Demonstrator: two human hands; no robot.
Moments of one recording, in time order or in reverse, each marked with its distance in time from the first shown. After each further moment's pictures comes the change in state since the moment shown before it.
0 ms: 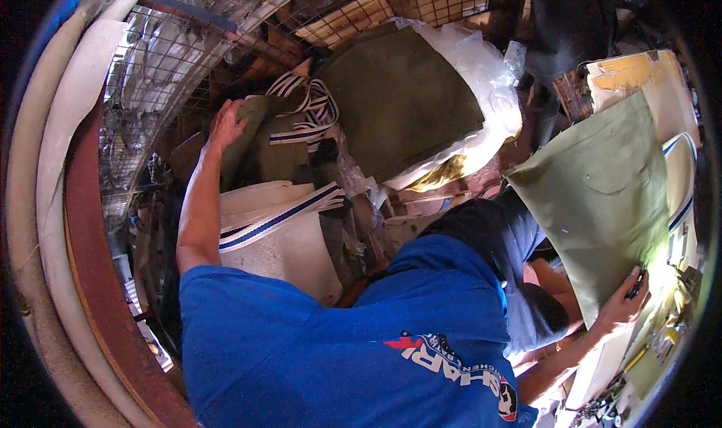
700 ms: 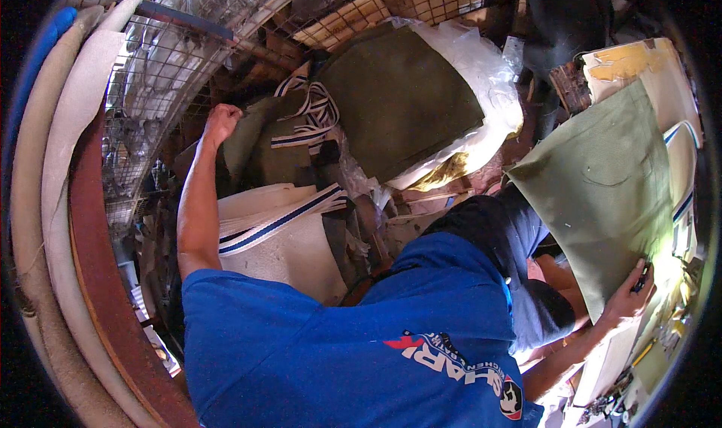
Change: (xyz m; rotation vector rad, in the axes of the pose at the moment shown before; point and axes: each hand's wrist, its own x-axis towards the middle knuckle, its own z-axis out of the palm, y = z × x) left_hand 0.019 0.002 -0.028 -0.072 -0.085 -0.169; right_hand -0.001 0.000 0.000 0.005 -0.007 0.025
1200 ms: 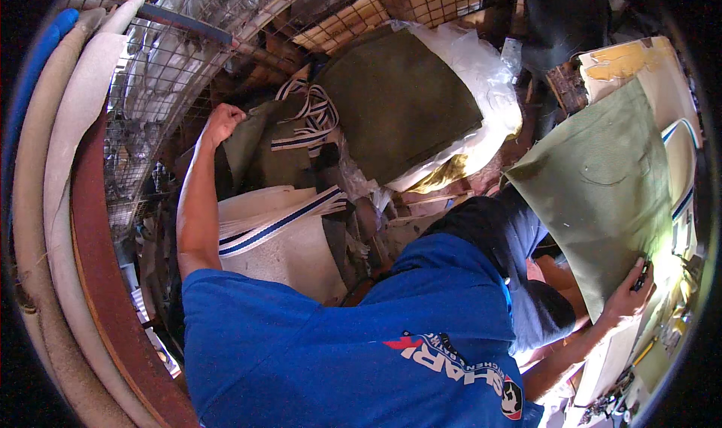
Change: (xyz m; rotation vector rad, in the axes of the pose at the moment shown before) left_hand 0.007 -0.006 -0.003 -0.112 -0.128 0.065; right_hand -0.003 -0.004 -0.003 0.005 -0.009 0.047
